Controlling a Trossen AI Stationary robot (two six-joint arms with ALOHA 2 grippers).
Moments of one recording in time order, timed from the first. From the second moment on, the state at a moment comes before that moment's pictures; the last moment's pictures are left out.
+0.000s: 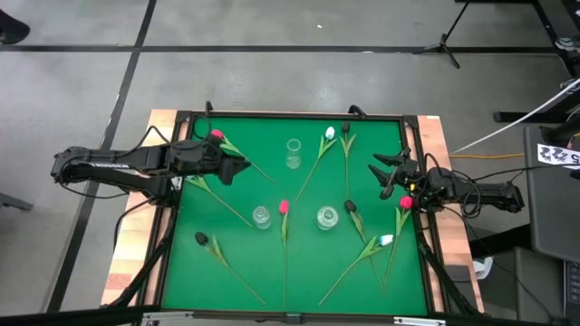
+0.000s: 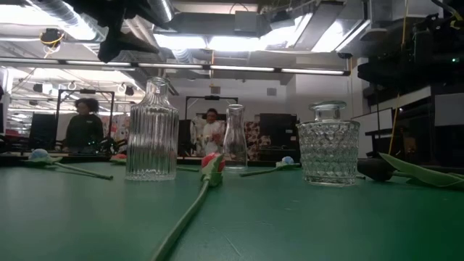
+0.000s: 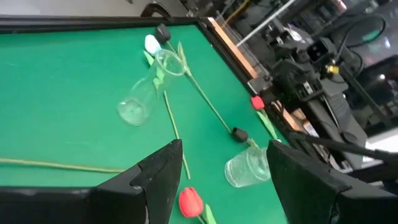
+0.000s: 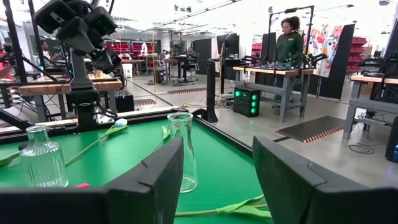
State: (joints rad) left arm 0.06 0.81 0.70 -0.30 -0.26 -0.86; right arm 0.00 0.00 0.01 0.11 0.46 -0.05
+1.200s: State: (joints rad) left arm 0.40 1.33 0.85 -0.69 -0.30 -1.28; right arm 0.00 0.00 0.01 0.11 0.52 -0.05
